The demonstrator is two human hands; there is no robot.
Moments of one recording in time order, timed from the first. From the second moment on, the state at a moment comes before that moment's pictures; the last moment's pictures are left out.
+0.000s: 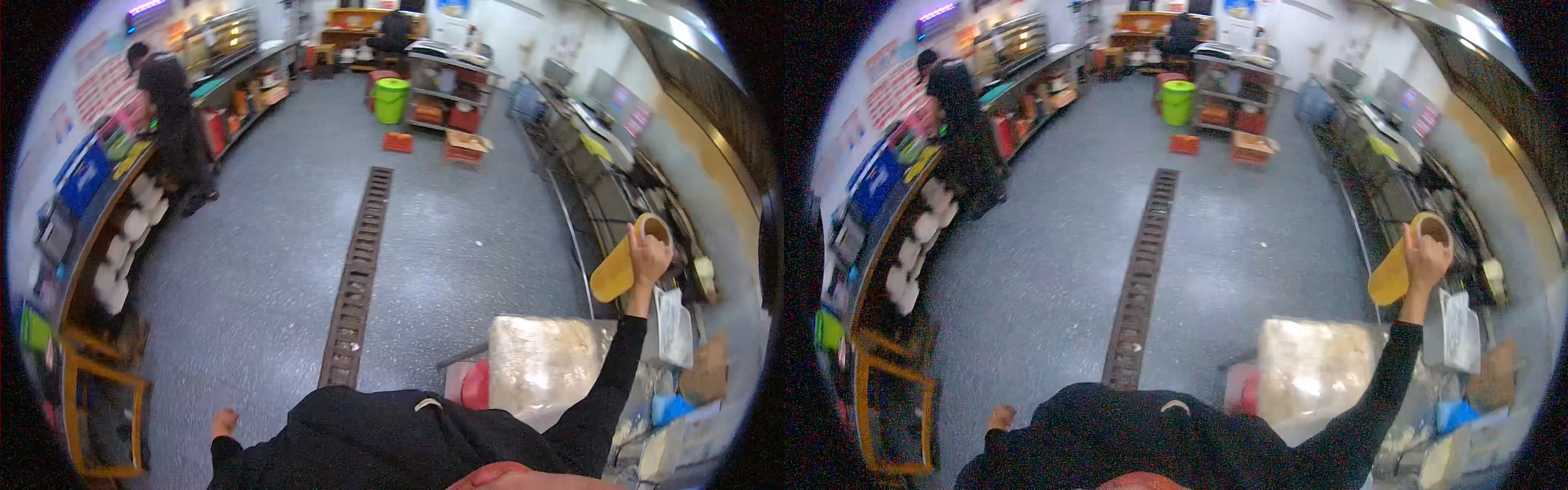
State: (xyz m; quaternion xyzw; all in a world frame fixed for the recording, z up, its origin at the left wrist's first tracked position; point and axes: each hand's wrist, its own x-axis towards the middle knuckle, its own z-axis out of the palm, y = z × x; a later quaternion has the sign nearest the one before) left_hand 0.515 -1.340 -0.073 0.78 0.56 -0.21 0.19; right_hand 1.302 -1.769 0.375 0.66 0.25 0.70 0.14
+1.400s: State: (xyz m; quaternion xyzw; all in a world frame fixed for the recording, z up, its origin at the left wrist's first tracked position) left_hand -0.250 -1.679 0.281 0.09 0.89 0.22 -0.38; right_hand -0.396 -1.517 0.298 0.68 -0.58 0.29 0.33
